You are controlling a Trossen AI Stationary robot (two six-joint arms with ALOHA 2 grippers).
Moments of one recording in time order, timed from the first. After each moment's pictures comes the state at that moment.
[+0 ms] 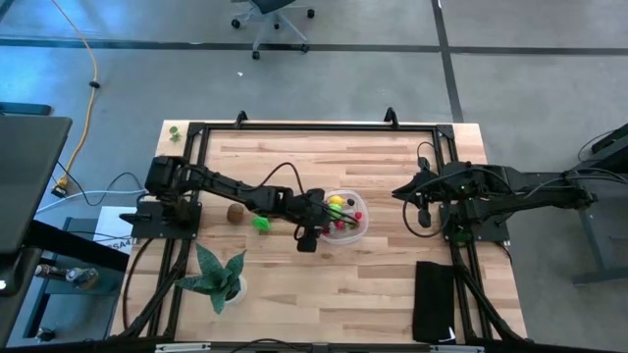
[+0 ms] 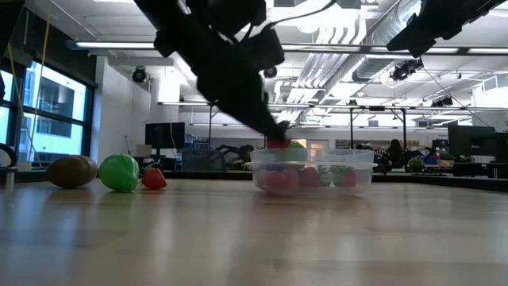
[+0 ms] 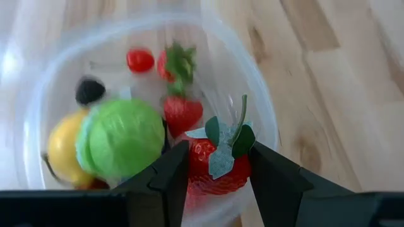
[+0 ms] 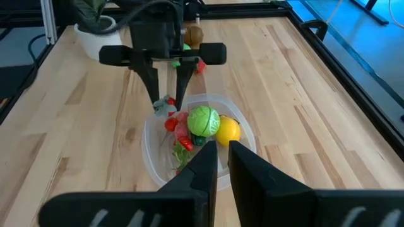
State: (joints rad) left arm 0.05 1.85 1.11 -0.09 0.01 0.11; right arm 0.02 0.60 0.66 -0.54 0.10 0.04
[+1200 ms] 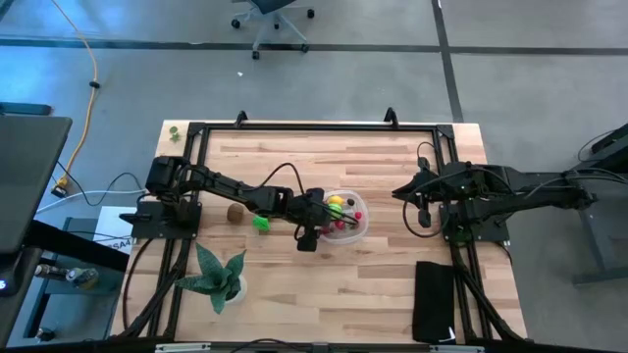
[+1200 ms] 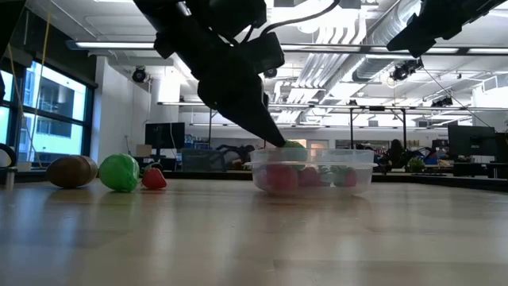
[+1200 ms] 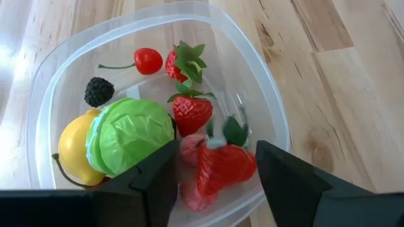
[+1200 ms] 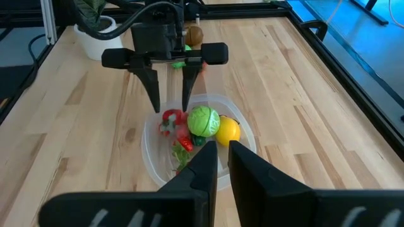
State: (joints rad) left arm 0.05 1.85 1.11 -0.08 -0.02 0.12; right arm 0.02 0.60 0.66 -0.54 0.10 0.04
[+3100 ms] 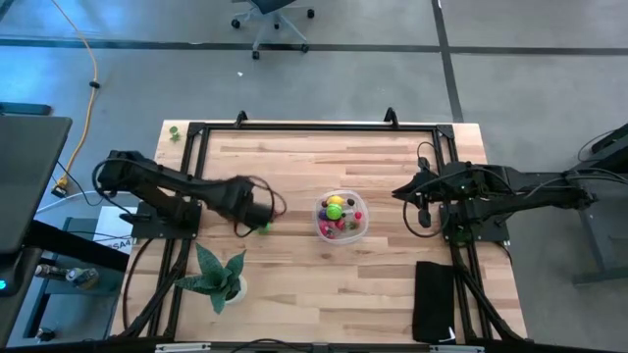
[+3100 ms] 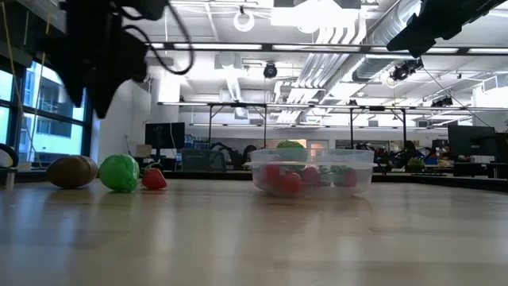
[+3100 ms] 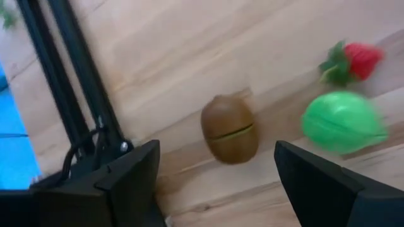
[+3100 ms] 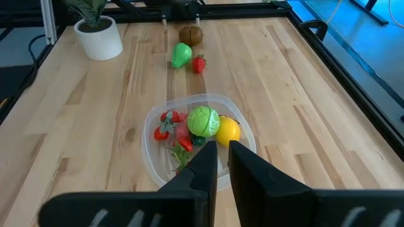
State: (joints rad) left arm -0.09 1.49 1.08 -1.43 -0.35 -1.33; right arm 0.02 0.60 0.66 -0.54 0.10 0.04
